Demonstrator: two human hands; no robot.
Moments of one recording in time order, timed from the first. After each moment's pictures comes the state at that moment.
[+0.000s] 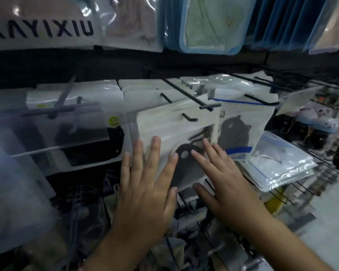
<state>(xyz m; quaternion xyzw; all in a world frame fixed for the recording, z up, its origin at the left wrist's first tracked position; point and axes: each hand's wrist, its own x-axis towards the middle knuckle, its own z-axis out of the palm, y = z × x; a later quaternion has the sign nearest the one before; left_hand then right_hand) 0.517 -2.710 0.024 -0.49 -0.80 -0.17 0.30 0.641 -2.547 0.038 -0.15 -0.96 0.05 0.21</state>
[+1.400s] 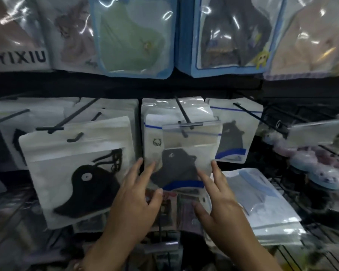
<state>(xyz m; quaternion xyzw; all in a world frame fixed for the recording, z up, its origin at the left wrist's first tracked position) 0.607 -2.523 0.037 -0.28 -0.89 -0.35 0.08 0.702 -2.334 0.020 -0.07 -0.95 0.22 0.21</state>
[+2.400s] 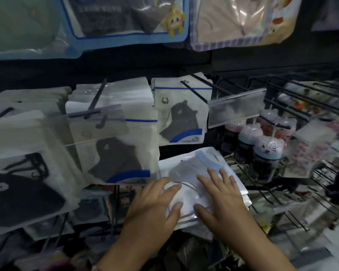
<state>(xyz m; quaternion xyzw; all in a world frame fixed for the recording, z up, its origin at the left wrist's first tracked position) 0.655 -2.408 -0.018 -0.44 -0.86 -0.22 0.09 0.766 -2.236 -0.018 -0.16 -0.97 0.16 0.13</state>
